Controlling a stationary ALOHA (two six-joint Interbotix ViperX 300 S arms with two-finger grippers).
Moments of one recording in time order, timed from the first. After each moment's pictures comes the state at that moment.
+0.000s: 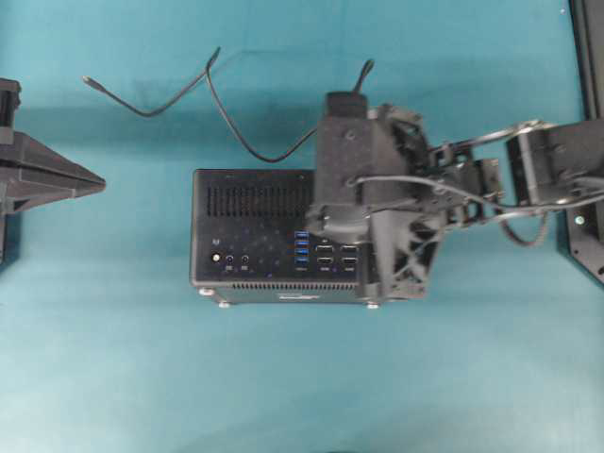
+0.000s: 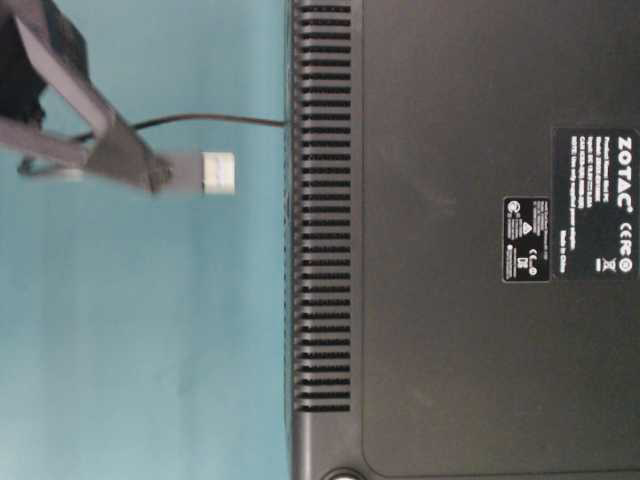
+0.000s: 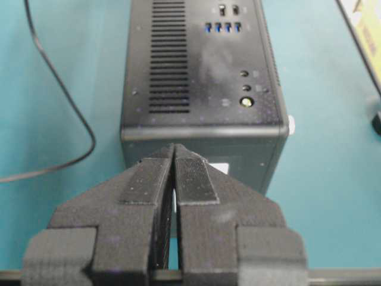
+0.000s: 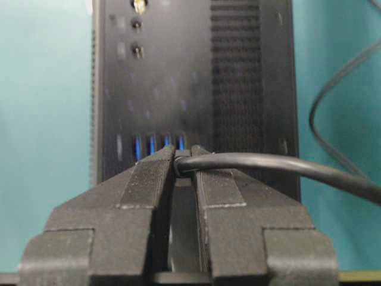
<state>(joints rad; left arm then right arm) -0.05 -0.93 0.94 0.01 0.28 0.01 0.16 -0.16 0.20 -0.15 0.81 0.25</state>
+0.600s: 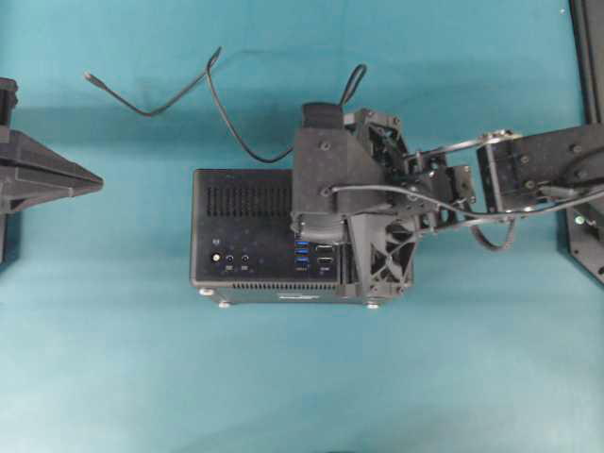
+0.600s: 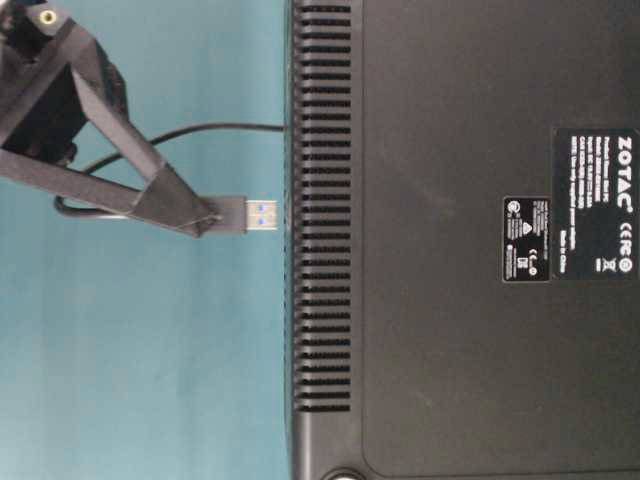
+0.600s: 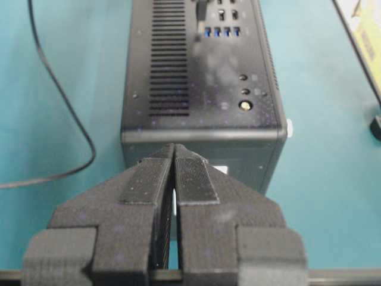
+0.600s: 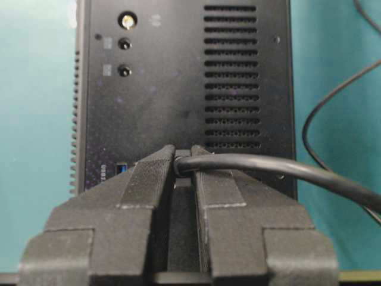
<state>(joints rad) -0.04 -0.94 0.94 0.01 0.28 0.01 0.16 -0.12 0.20 -0.18 0.79 0.25</state>
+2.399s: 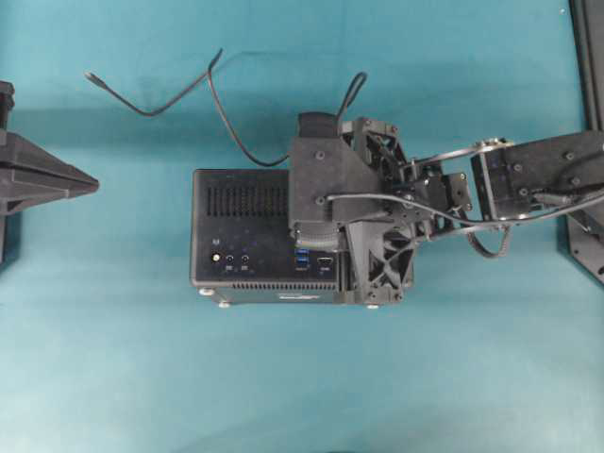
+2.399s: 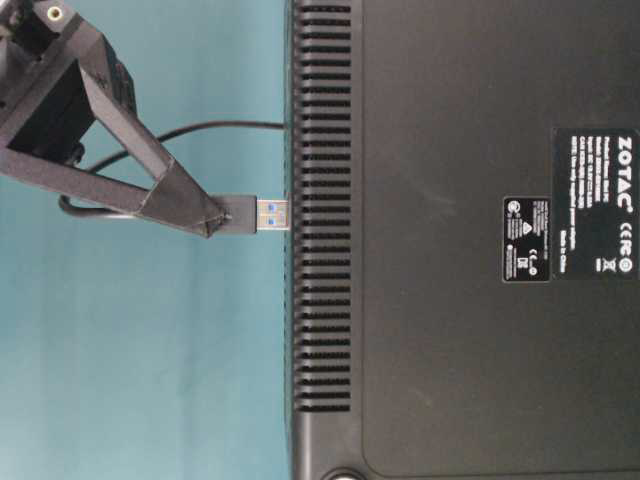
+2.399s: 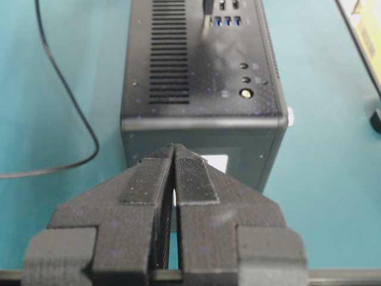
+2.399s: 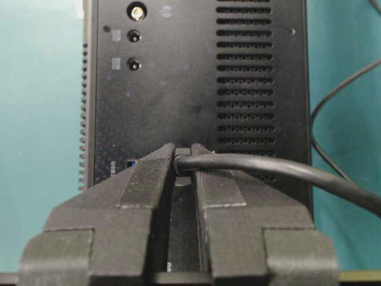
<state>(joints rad) -0.05 -0.96 0.96 0.01 0.28 0.01 0.17 -0.10 0.20 -0.17 0.82 0.25</state>
